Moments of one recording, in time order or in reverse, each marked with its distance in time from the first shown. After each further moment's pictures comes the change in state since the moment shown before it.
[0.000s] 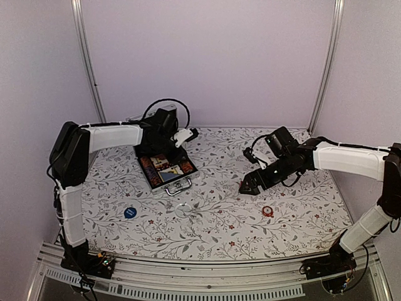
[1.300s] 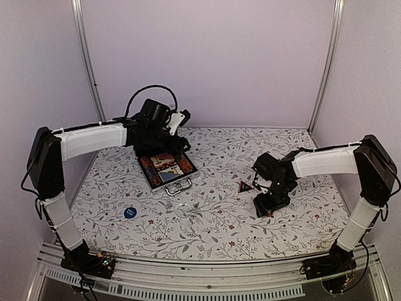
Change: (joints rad) left arm -0.055 -0.259 -0.157 0.122 -0.106 -0.293; right arm 0.061 0.195 -0.042 -0.229 0.320 0.194
